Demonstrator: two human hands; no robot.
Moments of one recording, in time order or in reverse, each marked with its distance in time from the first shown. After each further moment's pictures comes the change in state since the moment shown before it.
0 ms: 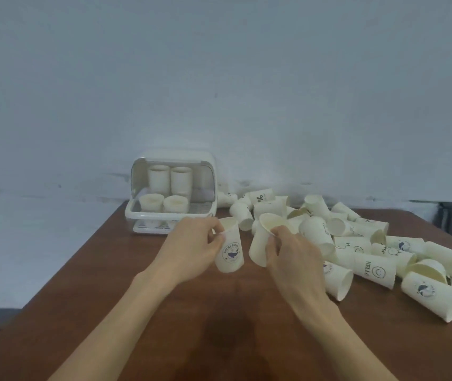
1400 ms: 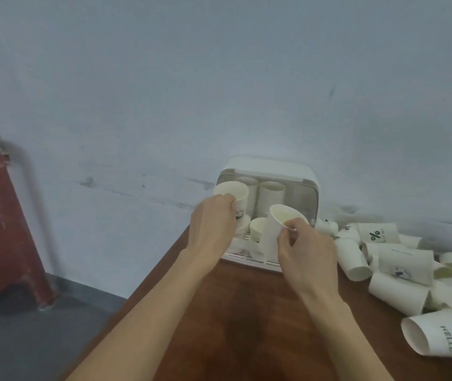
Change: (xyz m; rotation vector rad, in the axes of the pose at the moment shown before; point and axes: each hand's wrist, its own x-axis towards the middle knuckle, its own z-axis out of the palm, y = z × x) left_hand 0.106 -0.170 -0.054 0.365 0.407 -0.235; right_hand 0.107 -0.131 0.158 0.269 -0.069 -0.091
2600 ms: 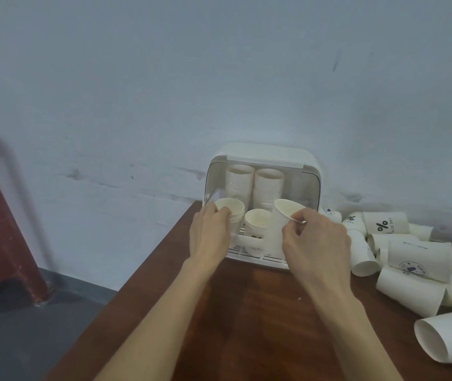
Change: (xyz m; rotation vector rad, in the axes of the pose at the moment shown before) left_hand 0.001 -0.038 0.100 0.096 -0.029 -0.035; right_hand 0.017 0.018 0.008 -0.028 -0.038 0.130
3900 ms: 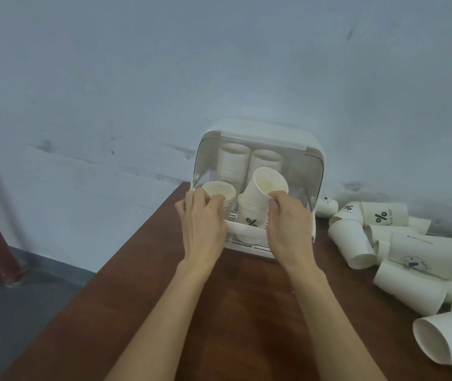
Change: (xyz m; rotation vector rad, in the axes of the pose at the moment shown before) left_hand -0.008 -0.003 0.040 -0.038 0.320 -0.026; right_hand 0.036 0.034 0.089 0.053 -0.034 -0.202
